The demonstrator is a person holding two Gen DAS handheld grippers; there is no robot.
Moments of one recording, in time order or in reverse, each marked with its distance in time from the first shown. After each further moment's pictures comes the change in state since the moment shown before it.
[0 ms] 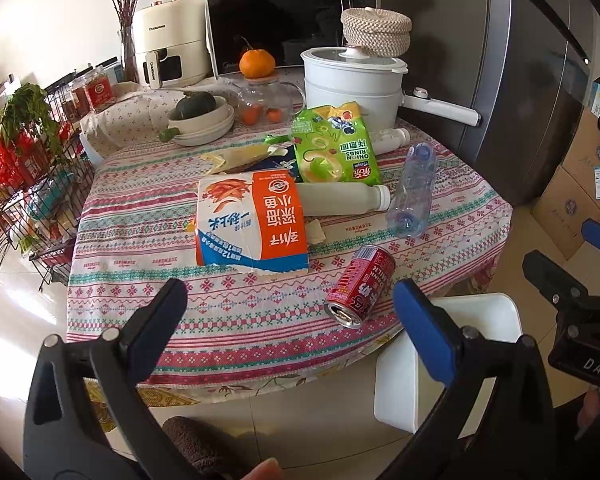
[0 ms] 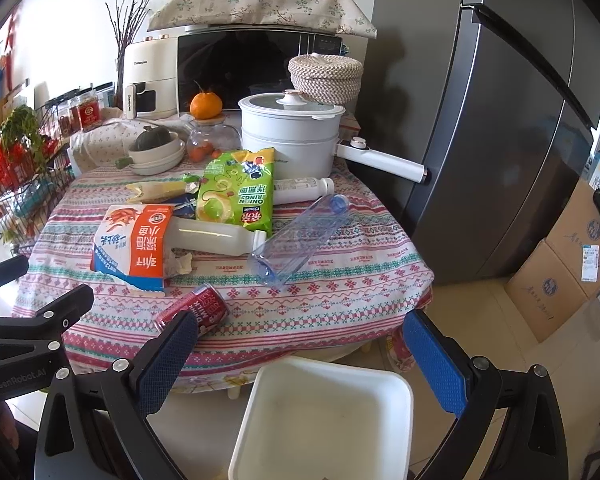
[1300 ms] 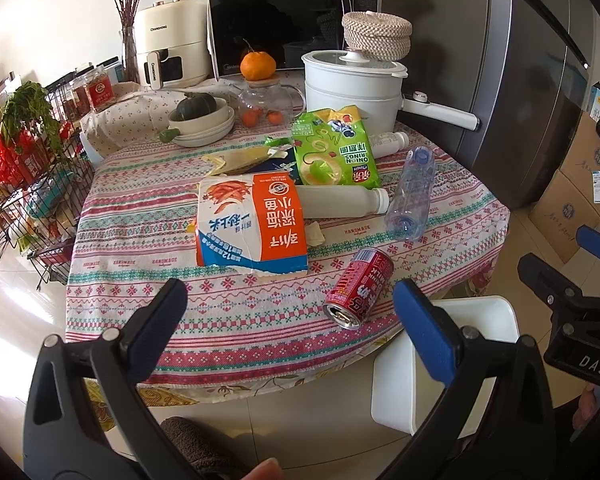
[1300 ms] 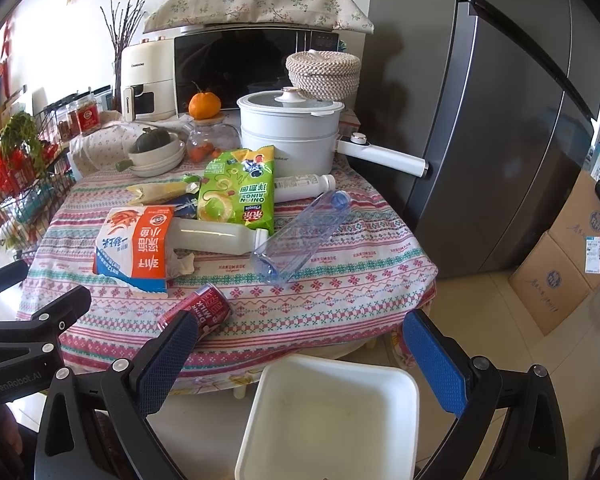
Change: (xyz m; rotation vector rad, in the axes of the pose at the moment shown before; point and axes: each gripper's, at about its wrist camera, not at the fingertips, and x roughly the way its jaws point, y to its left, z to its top) left arm -0.002 -0.001 0.002 -0.006 -0.004 -0.005; right arm -0.001 0.002 -0.004 0.019 0.004 0.005
